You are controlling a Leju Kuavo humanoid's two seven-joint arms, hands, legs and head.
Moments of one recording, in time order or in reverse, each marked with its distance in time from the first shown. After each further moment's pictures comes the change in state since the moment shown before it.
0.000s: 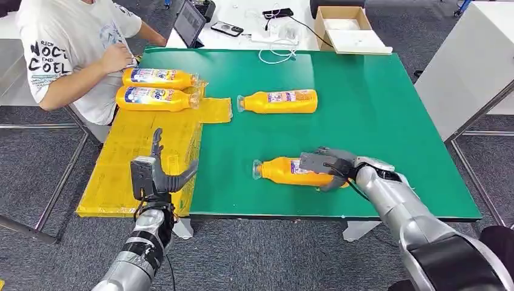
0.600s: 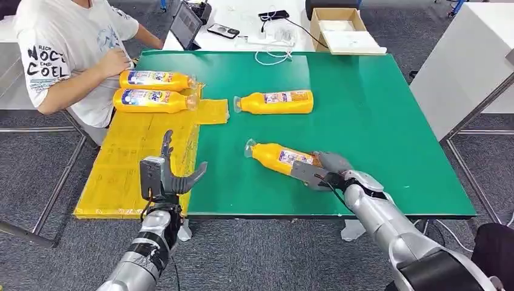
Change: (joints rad) left arm 0.001 -0.019 -0.032 0.014 0.002 -0.011 0.024; right arm 0.109 0.056 0.044 -0.032 -0.084 -0.276 -0.013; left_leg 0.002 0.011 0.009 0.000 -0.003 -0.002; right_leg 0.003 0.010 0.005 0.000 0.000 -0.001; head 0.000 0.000
